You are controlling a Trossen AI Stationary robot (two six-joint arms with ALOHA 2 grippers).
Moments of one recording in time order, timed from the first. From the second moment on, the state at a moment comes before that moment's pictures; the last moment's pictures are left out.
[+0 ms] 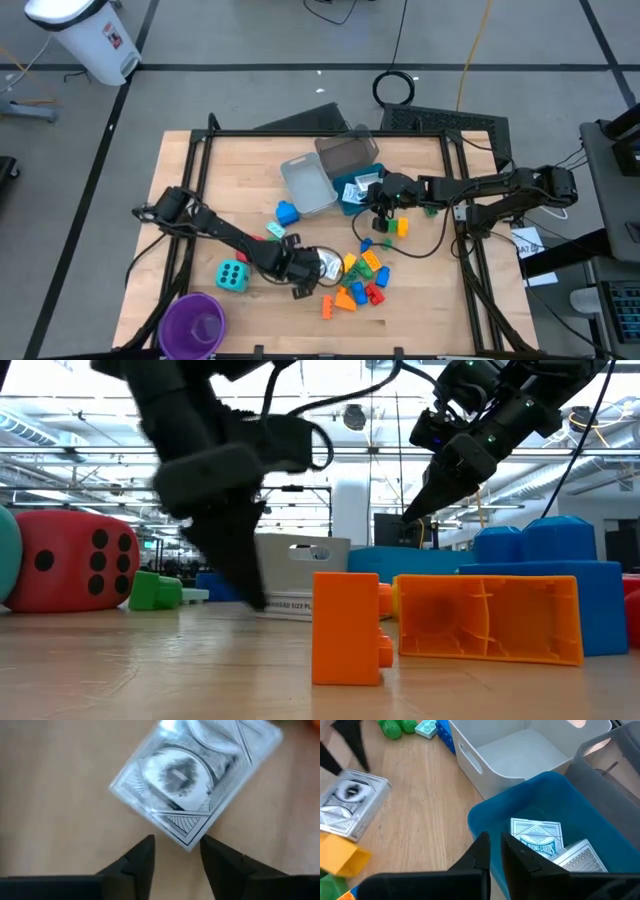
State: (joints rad) left arm -0.38 1.95 1.23 -0.48 -0.30 -0.55; right arm -0.13 1.27 0.65 -0.05 0.05 -0.01
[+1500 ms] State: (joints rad) left arm -0.16 1.99 1.22 -0.34 -0.06 -0.20; right arm -0.14 1.27 0.65 -0.05 0.05 -0.04
